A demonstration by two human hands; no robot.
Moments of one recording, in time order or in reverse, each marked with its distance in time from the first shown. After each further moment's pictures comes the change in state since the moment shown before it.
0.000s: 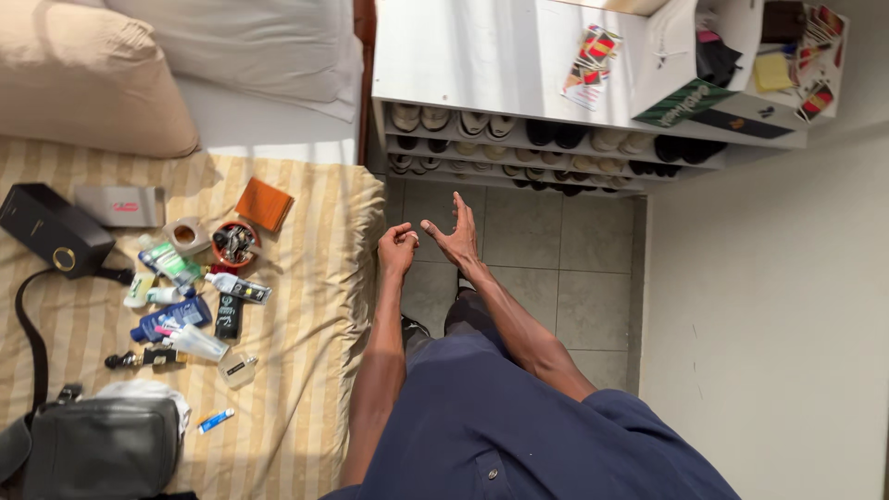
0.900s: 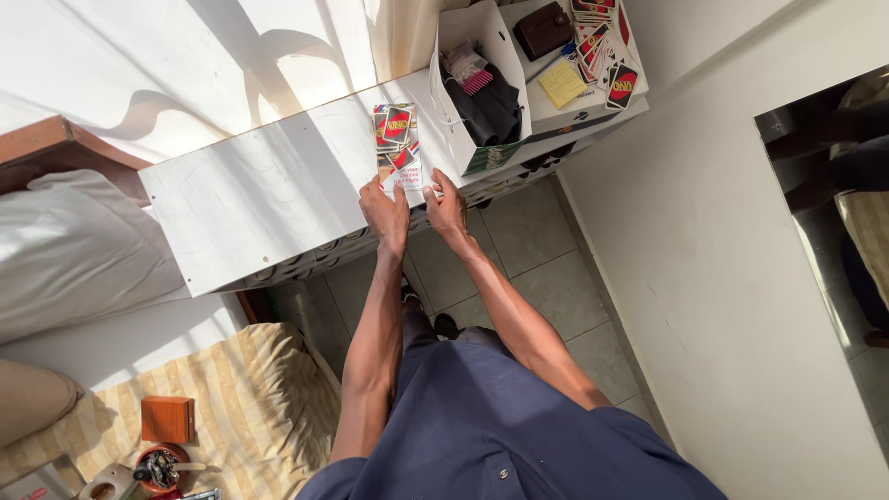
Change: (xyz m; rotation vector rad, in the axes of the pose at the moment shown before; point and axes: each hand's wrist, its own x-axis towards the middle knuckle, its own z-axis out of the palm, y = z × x) left_hand 0.114 0.170 0.446 0.687 -0.045 0.607; right_hand 0.259 0.142 -0.298 0.183 0.496 0.042
